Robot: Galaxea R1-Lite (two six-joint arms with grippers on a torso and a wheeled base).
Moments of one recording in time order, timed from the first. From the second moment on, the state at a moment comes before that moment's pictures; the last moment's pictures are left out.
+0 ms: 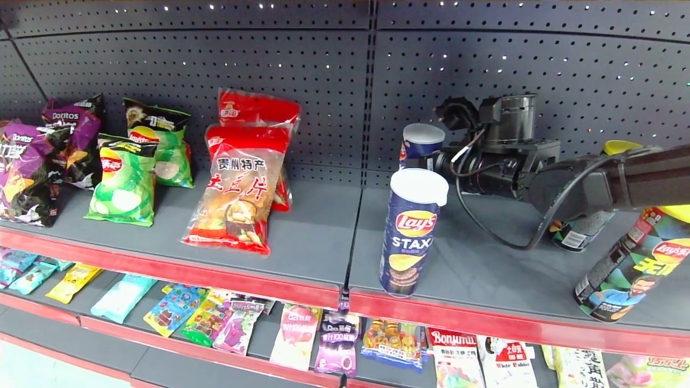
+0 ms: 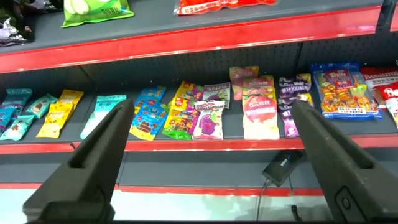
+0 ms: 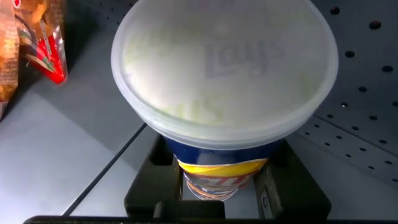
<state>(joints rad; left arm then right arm) 0.05 0.08 -0.15 0.22 -0.13 0.20 0.43 1.97 -1.34 -0.36 -0.02 -0.03</state>
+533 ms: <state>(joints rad) 0.05 0.08 -0.15 0.22 -0.13 0.20 0.43 1.97 -1.34 -0.38 -0.02 -0.03</state>
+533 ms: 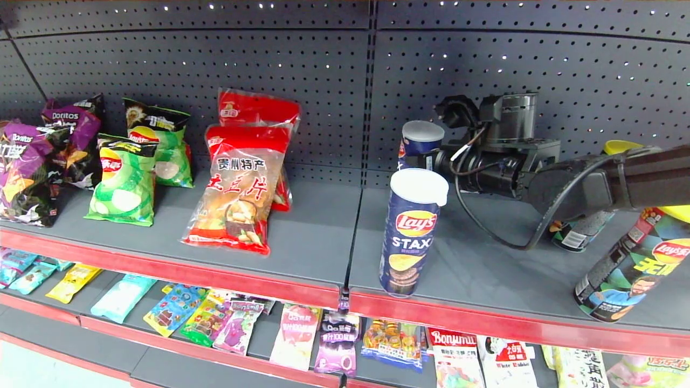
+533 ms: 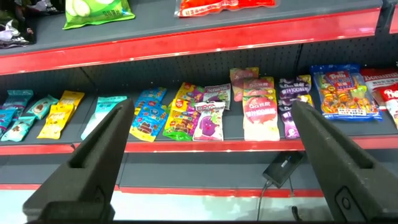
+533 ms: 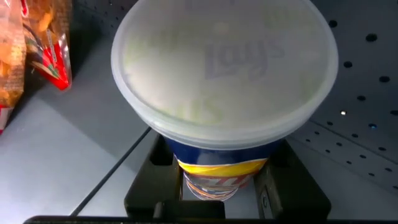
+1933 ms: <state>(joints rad) 0.06 0.08 -0.13 0.22 -0.14 0.19 0.43 1.73 -1.07 -0.37 -0.06 -0.03</state>
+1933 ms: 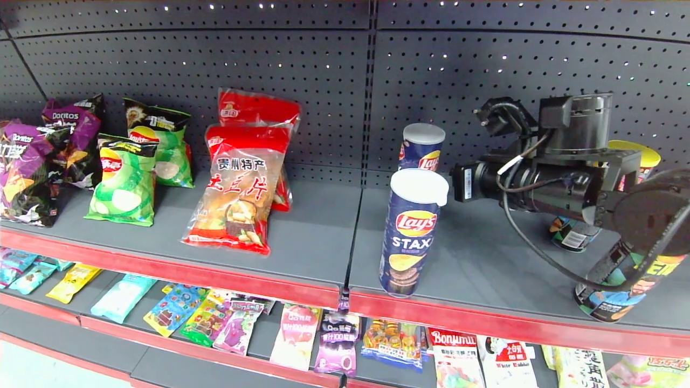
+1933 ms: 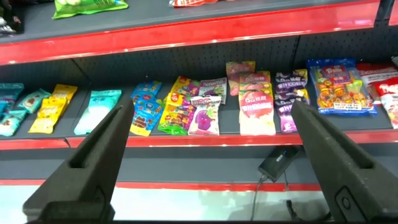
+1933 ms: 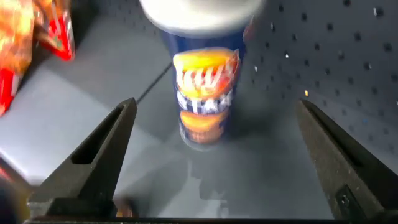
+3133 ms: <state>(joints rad) 0.05 0.09 -0.13 0.22 -0.16 0.19 0.58 1.21 -0.61 -0.36 -0.12 -0.06</state>
